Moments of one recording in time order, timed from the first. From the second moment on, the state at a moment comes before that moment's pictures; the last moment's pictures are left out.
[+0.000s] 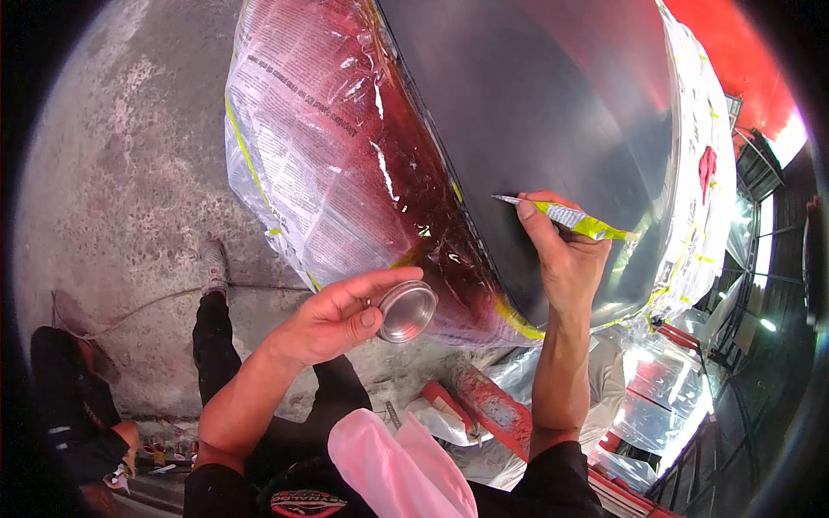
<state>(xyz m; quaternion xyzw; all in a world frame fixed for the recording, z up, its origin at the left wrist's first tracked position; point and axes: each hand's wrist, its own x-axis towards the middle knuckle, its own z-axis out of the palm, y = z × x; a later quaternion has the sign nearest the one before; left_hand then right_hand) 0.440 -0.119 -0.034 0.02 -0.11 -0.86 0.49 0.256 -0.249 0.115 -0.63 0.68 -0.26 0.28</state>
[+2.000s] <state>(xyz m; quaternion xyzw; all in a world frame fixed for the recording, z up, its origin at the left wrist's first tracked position) 0.449 -0.111 -0.042 0.04 -0.13 -0.85 0.51 0.267 -0.254 0.105 -0.68 0.63 -0.24 0.28</state>
